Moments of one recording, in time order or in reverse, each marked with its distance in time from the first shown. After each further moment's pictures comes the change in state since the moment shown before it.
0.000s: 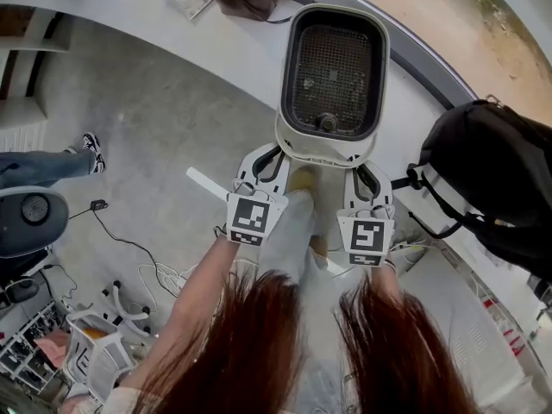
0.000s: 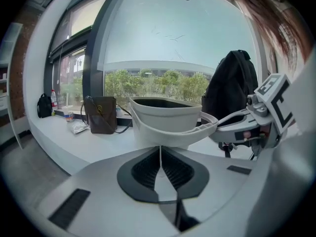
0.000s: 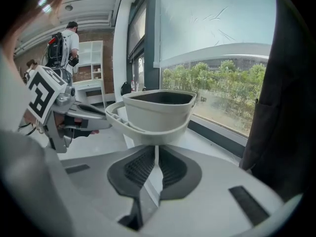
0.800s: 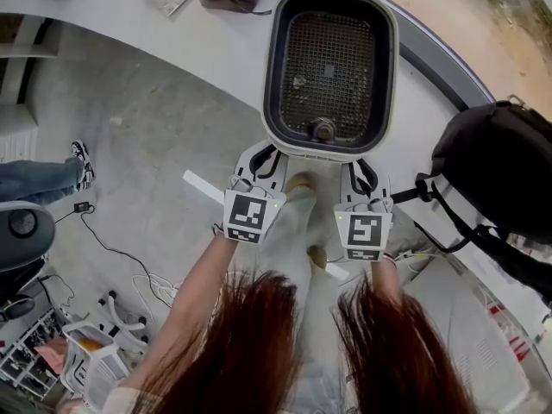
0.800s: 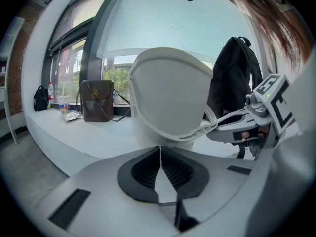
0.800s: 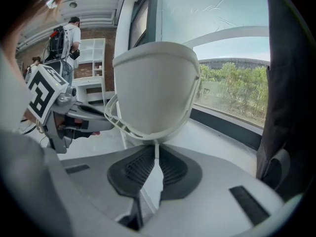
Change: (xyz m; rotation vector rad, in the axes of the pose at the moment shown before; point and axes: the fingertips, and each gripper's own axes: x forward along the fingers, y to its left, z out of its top) left arm 0.058 0.009 -0.058 -0.002 -0.013 -0.011; right arm 0.060 -0.010 -0.053 -0.028 -0.019 0.005
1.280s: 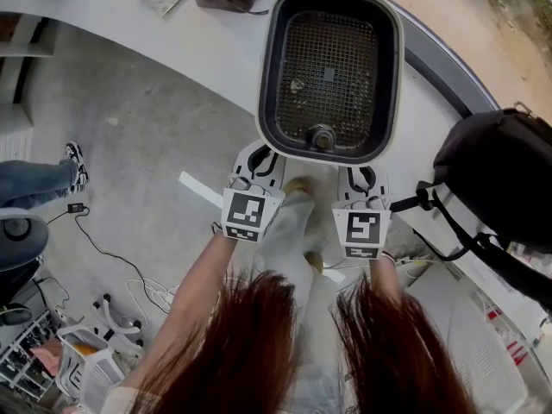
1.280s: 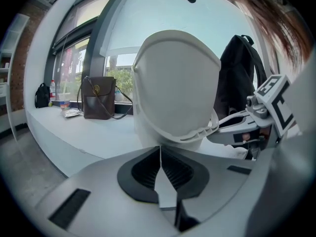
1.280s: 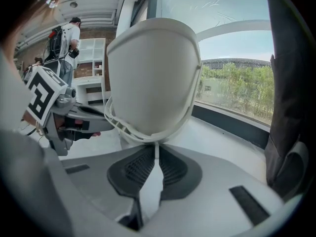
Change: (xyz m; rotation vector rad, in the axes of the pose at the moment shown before) left arm 0.023 0.009 -0.012 -0.022 -0.032 0.014; right arm 0.024 -0.006 -0.012 -0.005 -0.006 0.003
